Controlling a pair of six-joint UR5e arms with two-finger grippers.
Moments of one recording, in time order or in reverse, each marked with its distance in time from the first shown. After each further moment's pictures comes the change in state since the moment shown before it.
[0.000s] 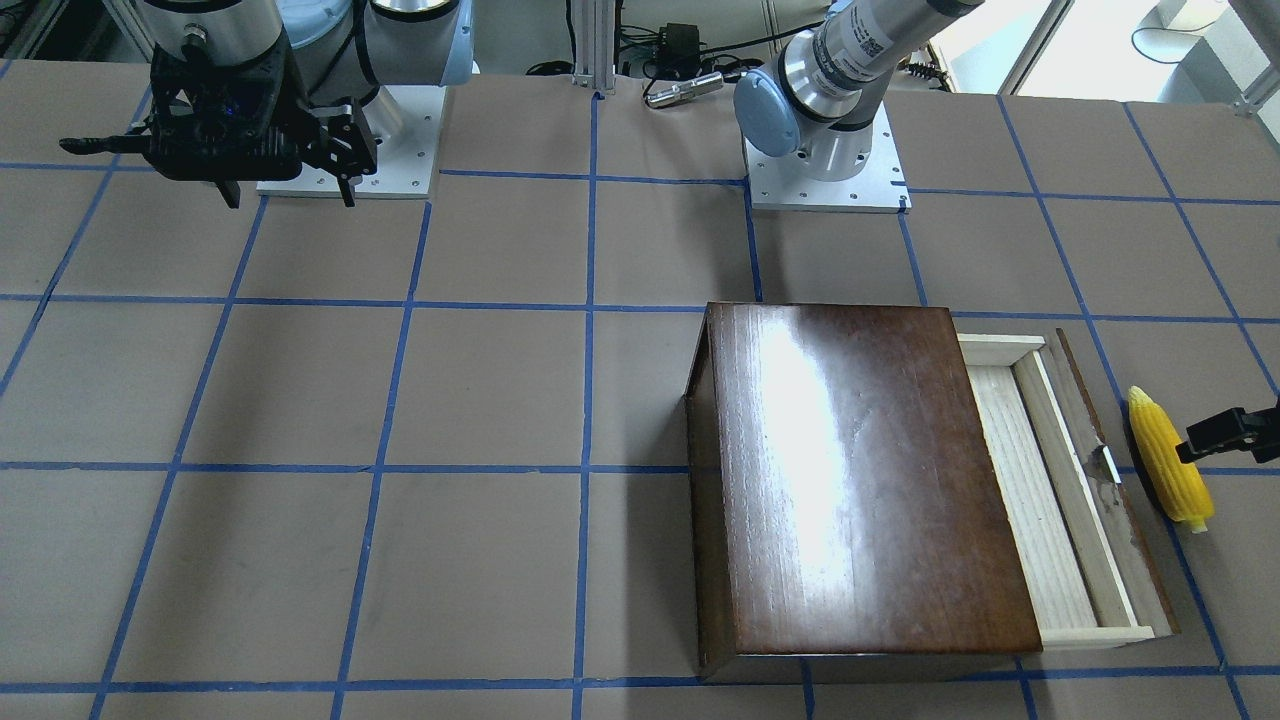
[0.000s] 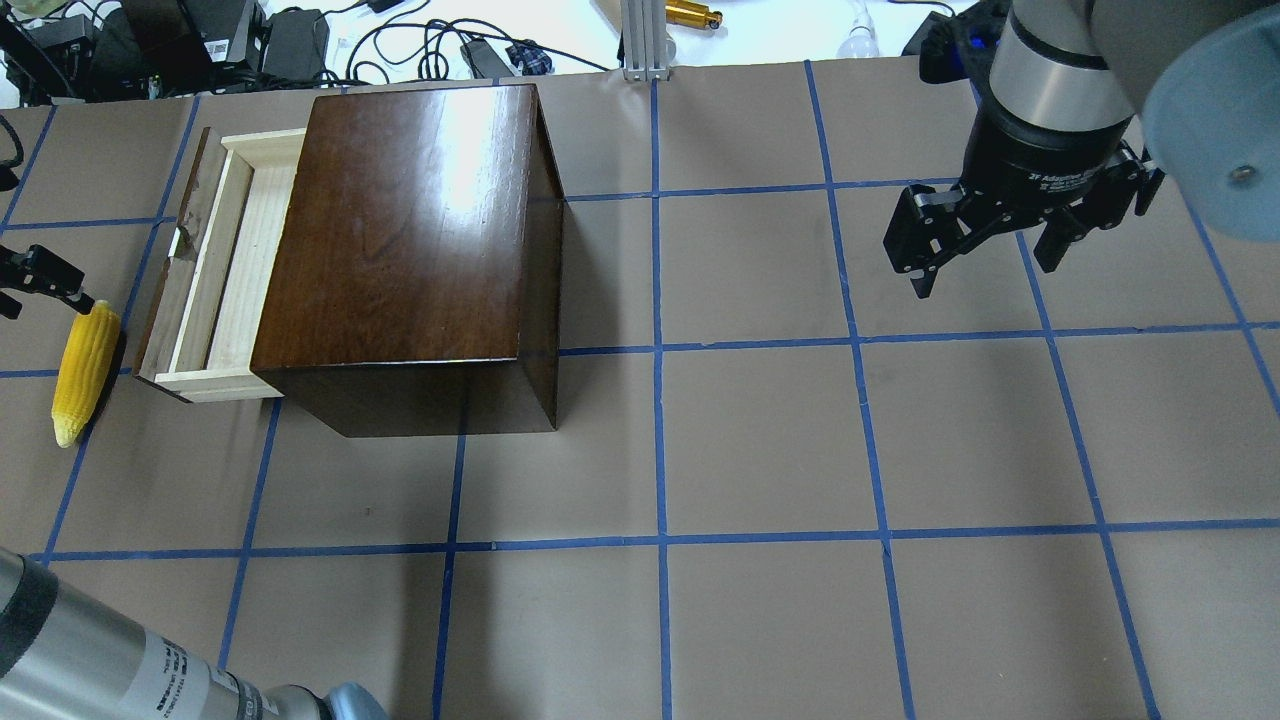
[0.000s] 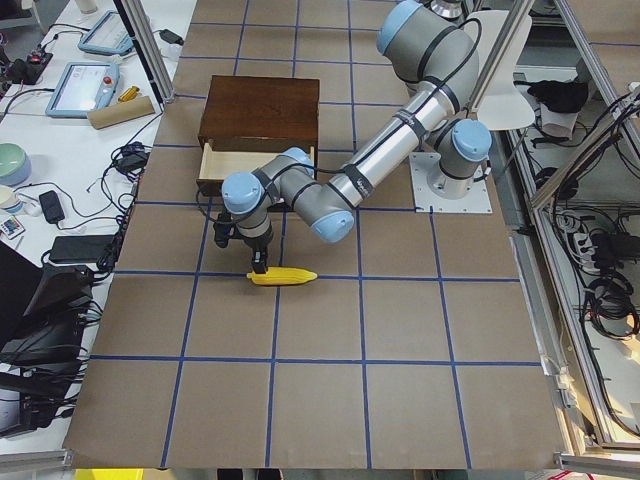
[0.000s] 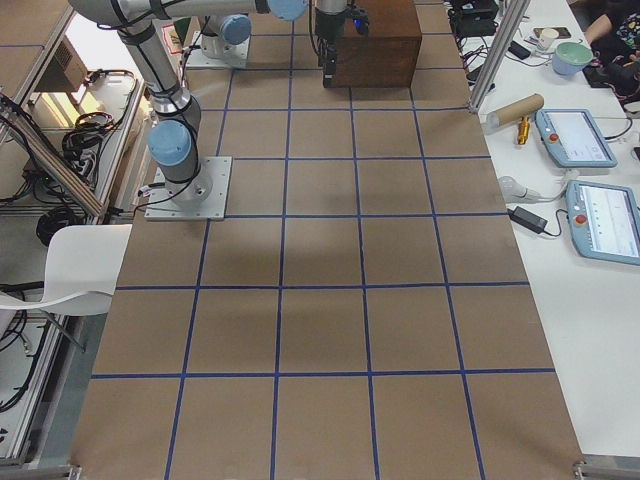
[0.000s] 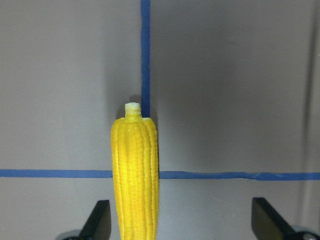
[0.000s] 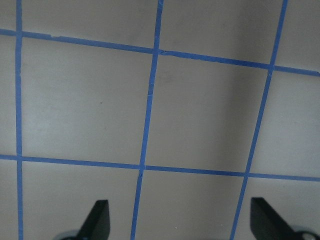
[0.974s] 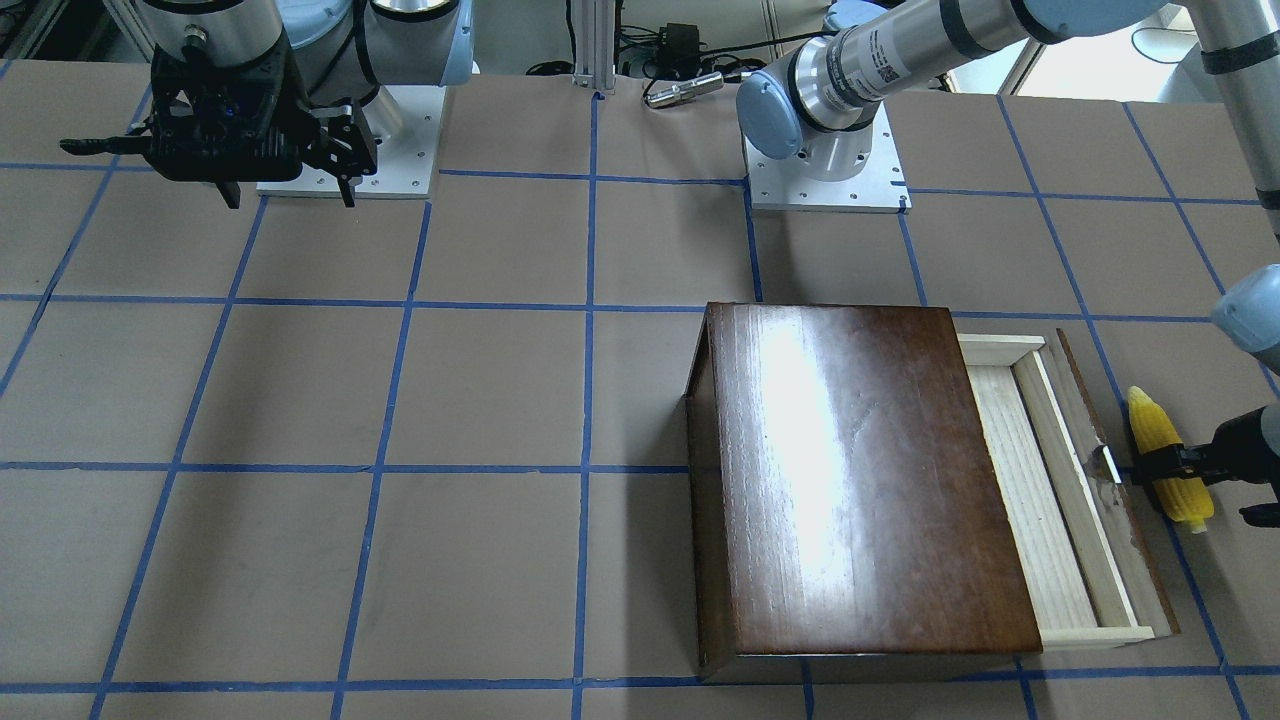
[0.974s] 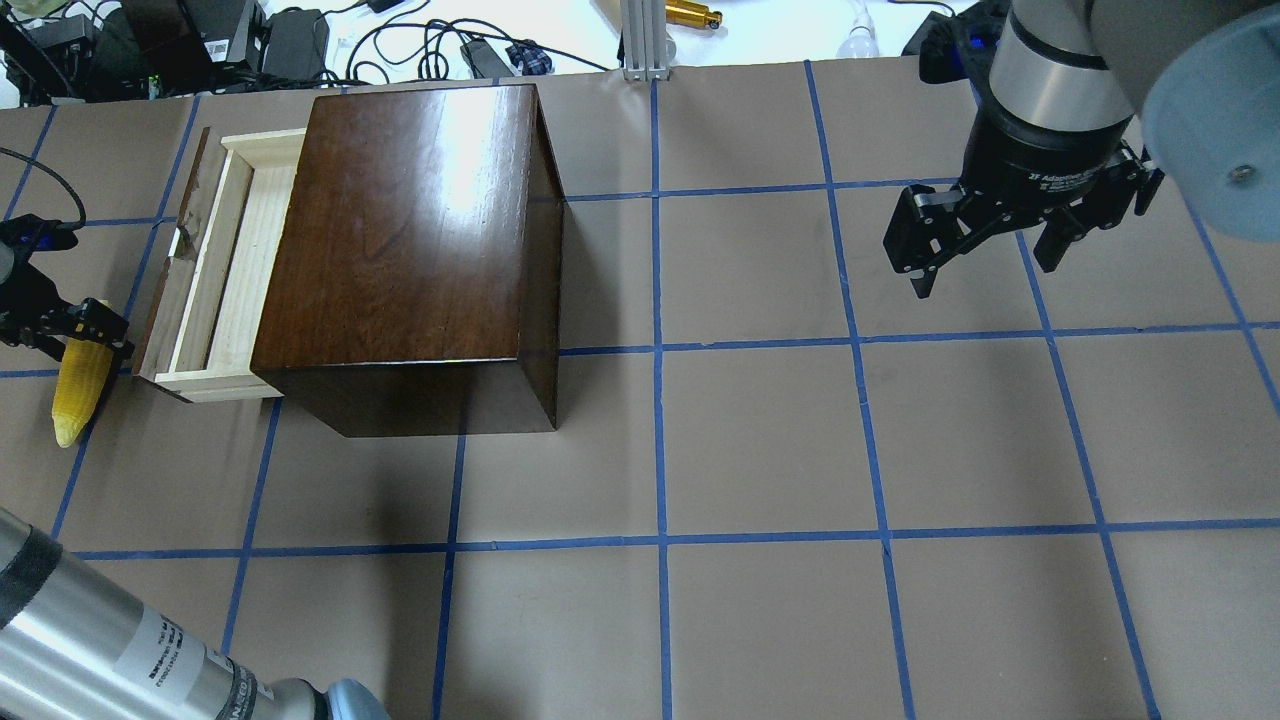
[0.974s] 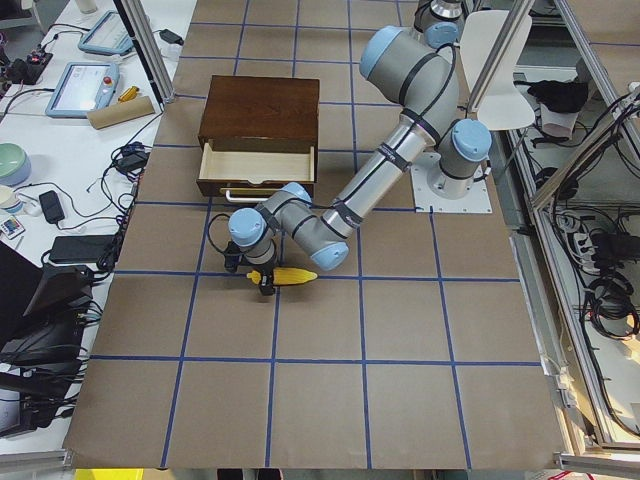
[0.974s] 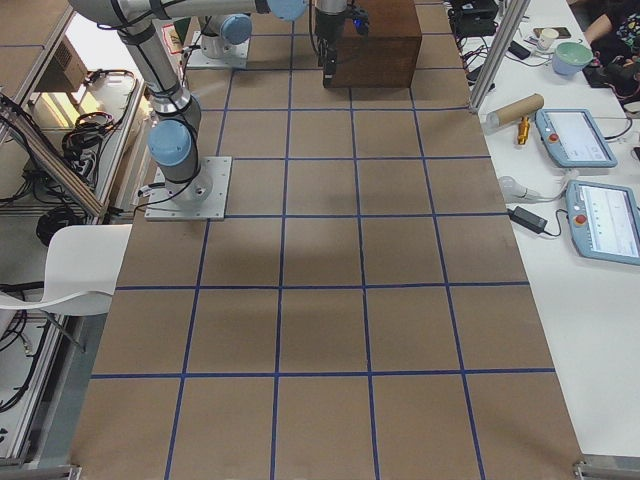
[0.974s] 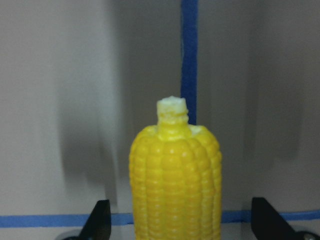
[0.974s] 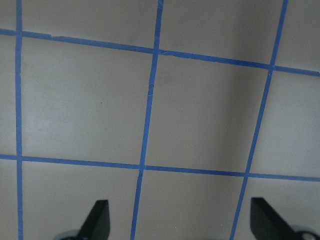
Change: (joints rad) left arm 0.008 -0.123 -0.053 0.138 0.041 0.016; right arm 0.000 0.000 0.000 0.000 0.000 -0.001
